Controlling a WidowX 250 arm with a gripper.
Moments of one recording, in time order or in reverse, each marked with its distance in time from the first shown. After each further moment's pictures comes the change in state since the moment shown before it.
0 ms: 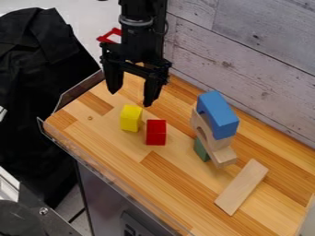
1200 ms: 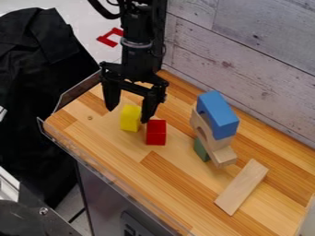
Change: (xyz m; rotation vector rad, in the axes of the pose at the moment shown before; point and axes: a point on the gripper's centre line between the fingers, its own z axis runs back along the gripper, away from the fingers) arm 0.000 0.008 -0.032 0.018 0.077 0.068
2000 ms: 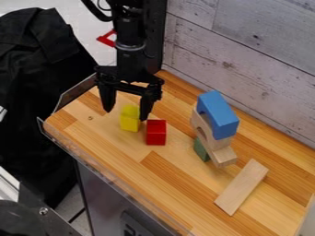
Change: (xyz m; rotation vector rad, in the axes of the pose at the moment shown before) arm 0.011 0.012 -0.010 -0.032 -0.044 0.135
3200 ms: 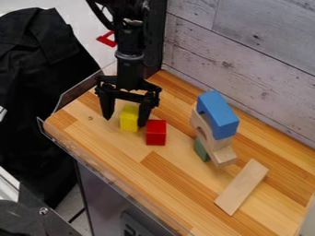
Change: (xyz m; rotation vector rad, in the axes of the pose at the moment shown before) arm 0.012 0.005 -0.027 0.006 0.089 0.044
